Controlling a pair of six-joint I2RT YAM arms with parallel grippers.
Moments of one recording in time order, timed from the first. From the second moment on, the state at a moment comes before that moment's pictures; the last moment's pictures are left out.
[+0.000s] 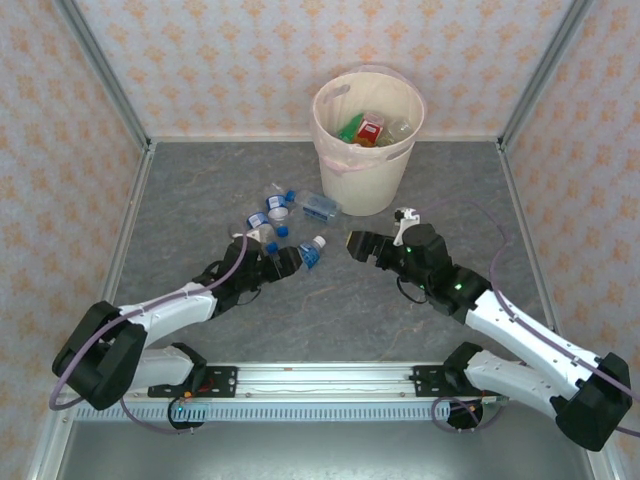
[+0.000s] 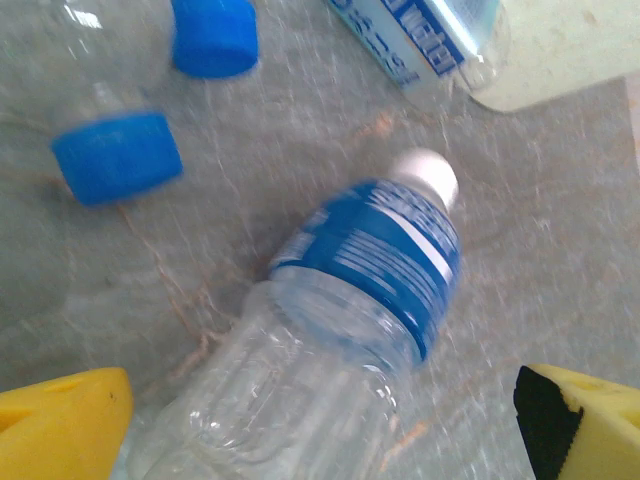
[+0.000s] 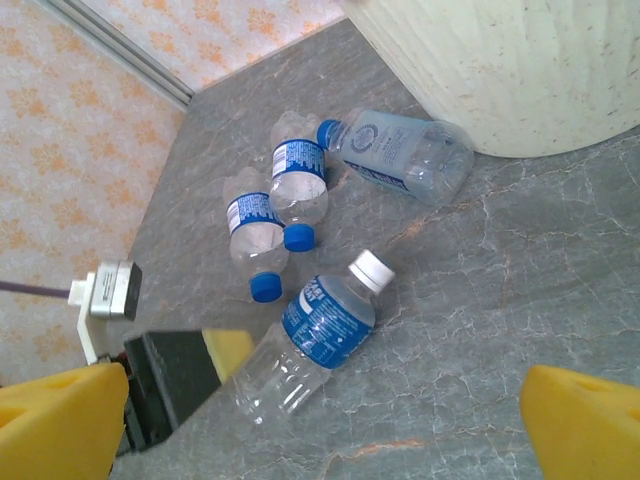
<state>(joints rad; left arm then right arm) -0.52 1.23 0.44 0.13 0.08 -0.87 0.70 0.92 0.70 -0.24 0.03 0.75</state>
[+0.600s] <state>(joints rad) -0.67 1.28 0.46 0.06 -0.05 -0.90 0.70 0.91 0.67 -0.23 0.04 0.79</state>
